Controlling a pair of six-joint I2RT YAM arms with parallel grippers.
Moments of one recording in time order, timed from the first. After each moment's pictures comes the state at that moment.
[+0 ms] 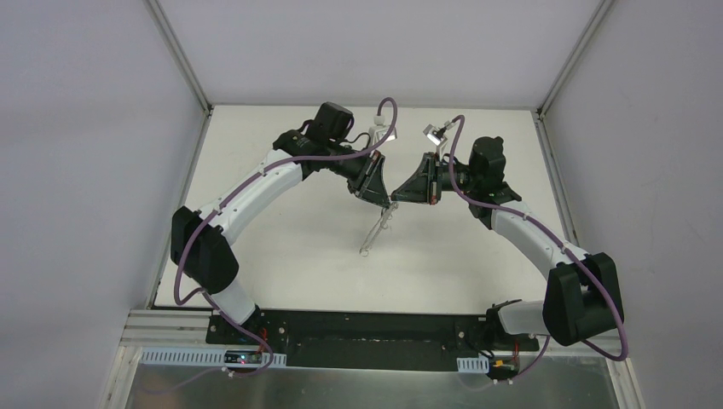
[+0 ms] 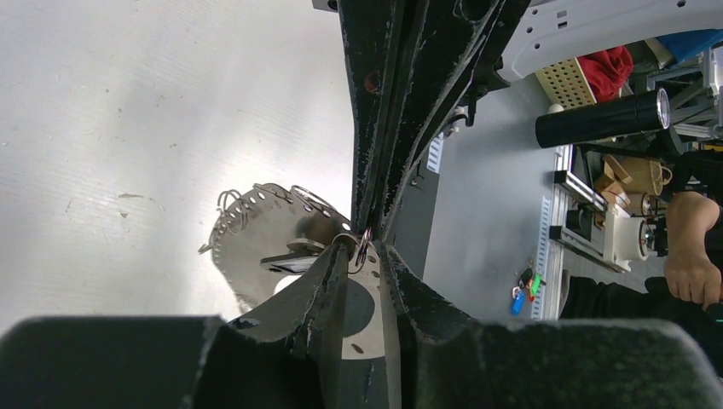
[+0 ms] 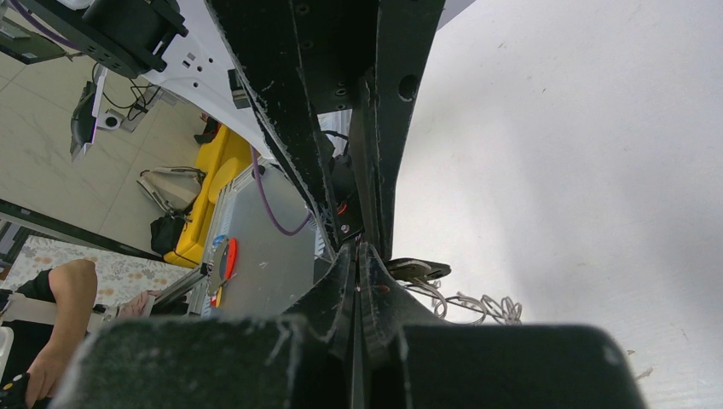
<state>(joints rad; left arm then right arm) -0.61 1.65 1.56 -0.70 0.94 -0.09 0.35 1.33 0.87 0.37 -1.22 0.62</state>
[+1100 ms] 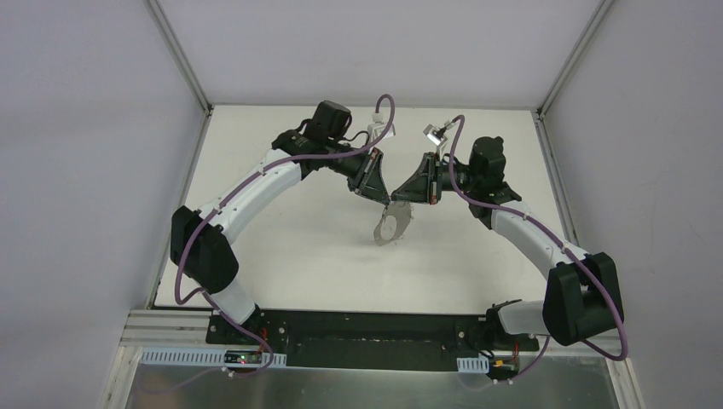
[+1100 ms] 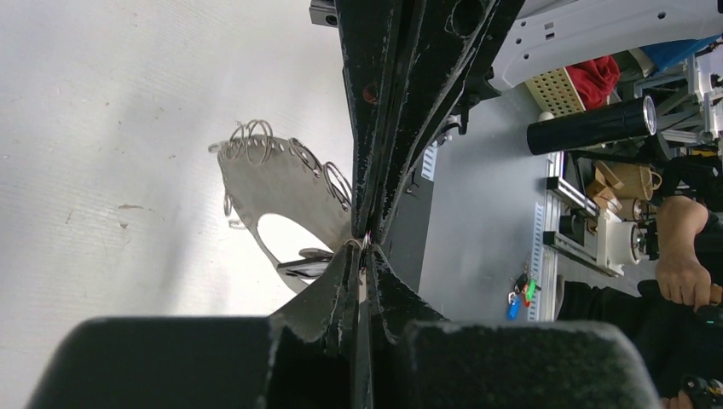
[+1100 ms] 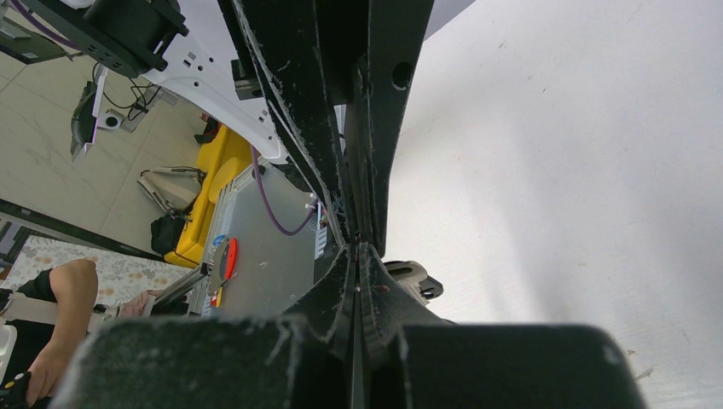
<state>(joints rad) -0.60 1.65 1.55 -0.65 0.97 -0.11 0.35 1.34 0.87 0.37 -1.22 0.62</state>
